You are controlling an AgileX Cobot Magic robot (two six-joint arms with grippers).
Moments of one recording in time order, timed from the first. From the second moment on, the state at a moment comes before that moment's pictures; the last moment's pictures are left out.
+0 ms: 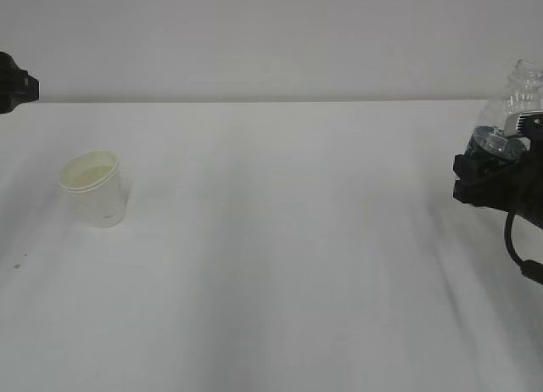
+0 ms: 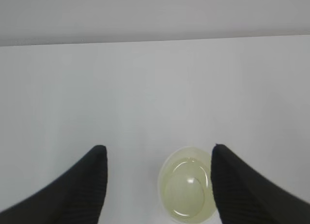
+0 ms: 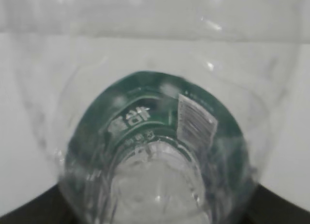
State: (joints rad) left arm -0.12 1.42 -0.91 -0.01 0.13 -0.08; right arm -0.01 1.83 -0.56 -0.17 -0.85 0.06
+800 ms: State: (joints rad) left arm -0.12 1.42 -0.91 -0.01 0.14 -0.08; right arm -0.01 1.91 -0.63 -0.17 -0.85 0.04
